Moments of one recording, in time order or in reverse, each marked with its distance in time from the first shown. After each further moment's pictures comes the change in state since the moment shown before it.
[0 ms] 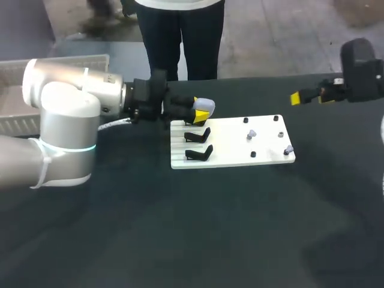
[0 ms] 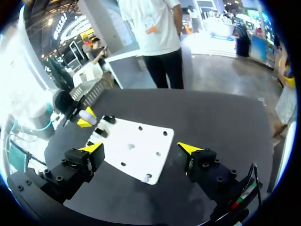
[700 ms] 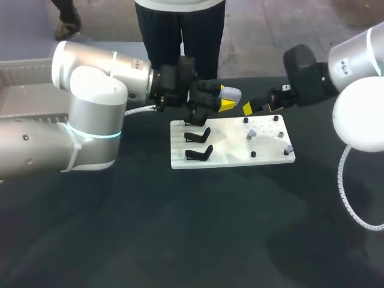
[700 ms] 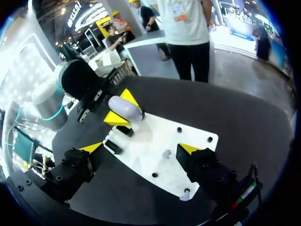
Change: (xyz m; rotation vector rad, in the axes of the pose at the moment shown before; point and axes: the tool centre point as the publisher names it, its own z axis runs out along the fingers) left arm -0.039 0.006 0.049 0.068 -0.013 0.118; right arm 0.003 0.074 0.064 -0.136 0.106 -0.082
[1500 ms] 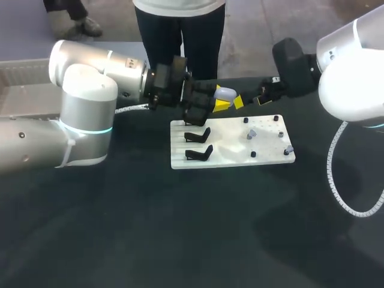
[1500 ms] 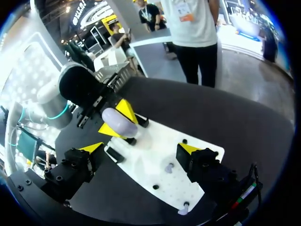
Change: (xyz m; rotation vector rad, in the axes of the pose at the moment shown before) left arm 0.002 -0.001 -0.011 0.056 -0.049 0.017; right arm -0.022 0.000 0.017 -0.055 0.018 -0.024
